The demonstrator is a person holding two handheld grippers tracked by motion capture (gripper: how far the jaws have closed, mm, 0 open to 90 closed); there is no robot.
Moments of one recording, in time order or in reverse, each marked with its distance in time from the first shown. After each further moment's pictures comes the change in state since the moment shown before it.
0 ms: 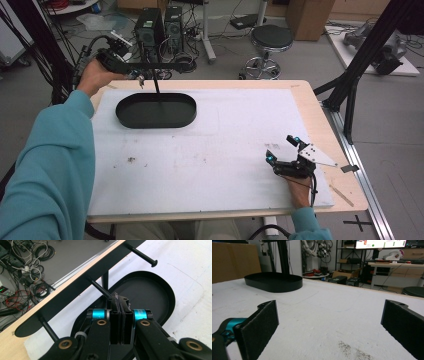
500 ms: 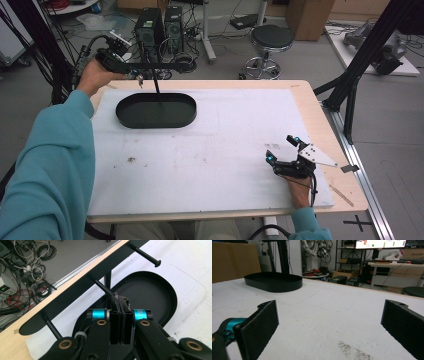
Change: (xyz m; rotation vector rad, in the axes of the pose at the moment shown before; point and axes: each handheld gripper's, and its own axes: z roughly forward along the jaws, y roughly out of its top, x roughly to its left) left arm 0.002 0.000 0.000 -0.002 0.011 -0.005; right arm 0.000 0.000 0.000 0.001 -0.001 -0.007
